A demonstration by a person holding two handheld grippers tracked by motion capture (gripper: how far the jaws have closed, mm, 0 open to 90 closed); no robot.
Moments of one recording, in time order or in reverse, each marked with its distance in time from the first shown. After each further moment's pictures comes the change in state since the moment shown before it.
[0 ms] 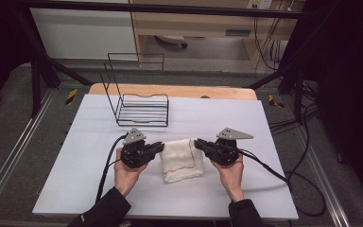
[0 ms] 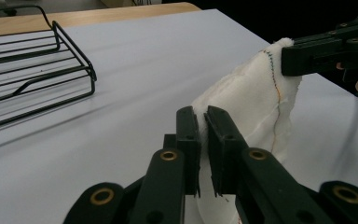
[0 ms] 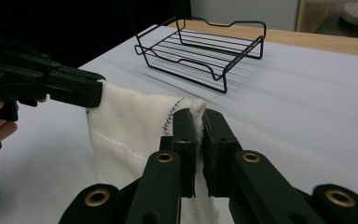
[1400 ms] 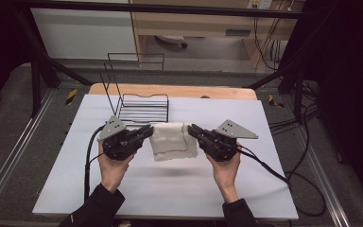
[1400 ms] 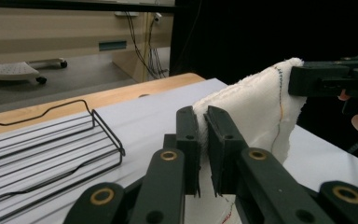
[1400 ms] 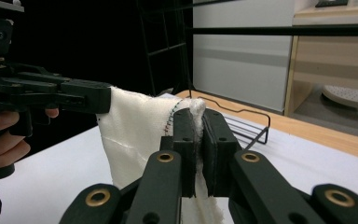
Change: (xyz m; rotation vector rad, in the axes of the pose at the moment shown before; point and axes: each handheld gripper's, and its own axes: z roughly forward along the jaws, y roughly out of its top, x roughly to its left) left arm -0.001 0.043 -0.057 -0.229 0.035 0.056; right arm 0.047 0.049 -0.018 -0.240 -0.014 -0.105
